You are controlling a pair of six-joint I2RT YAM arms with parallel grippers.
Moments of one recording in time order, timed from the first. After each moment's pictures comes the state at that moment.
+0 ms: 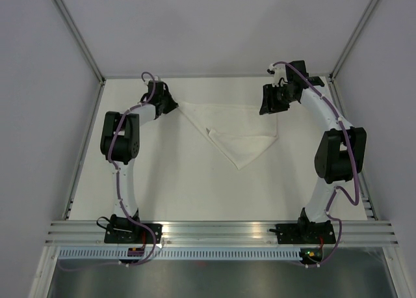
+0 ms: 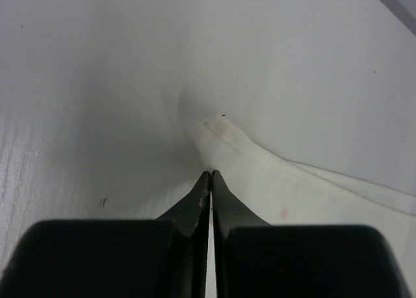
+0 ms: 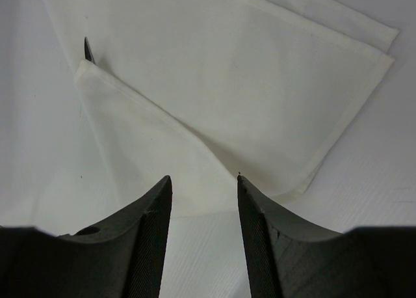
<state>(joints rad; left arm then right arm) -0.14 2.23 1.52 0.04 0.09 -0.64 0.11 1.88 1.67 -0.81 -0.42 -0.03</state>
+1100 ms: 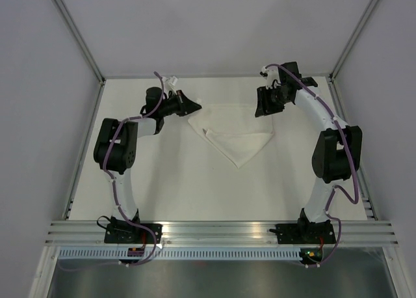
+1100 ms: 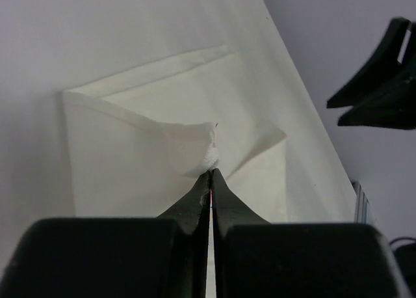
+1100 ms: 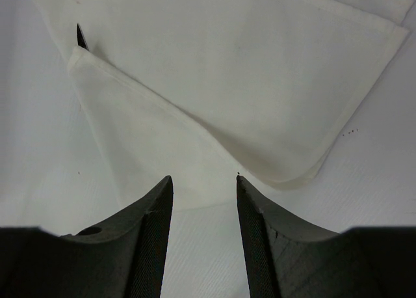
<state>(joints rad) -0.17 2.05 1.18 0.64 0.74 -0.63 0.15 1.89 1.67 -0.81 -0.39 -0.05</state>
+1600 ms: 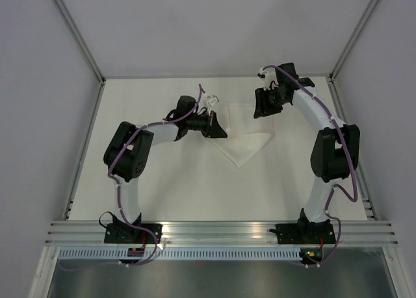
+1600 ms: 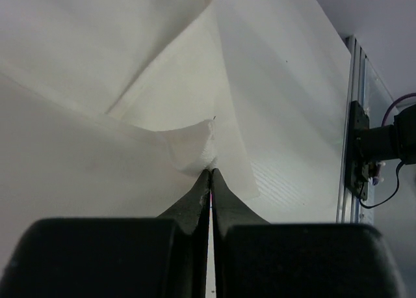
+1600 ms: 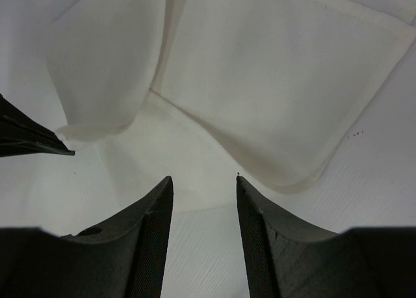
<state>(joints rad) -0.44 2.02 1.21 0.30 0.90 -0.28 0.17 1.91 1.67 -0.81 -0.38 -0.05</state>
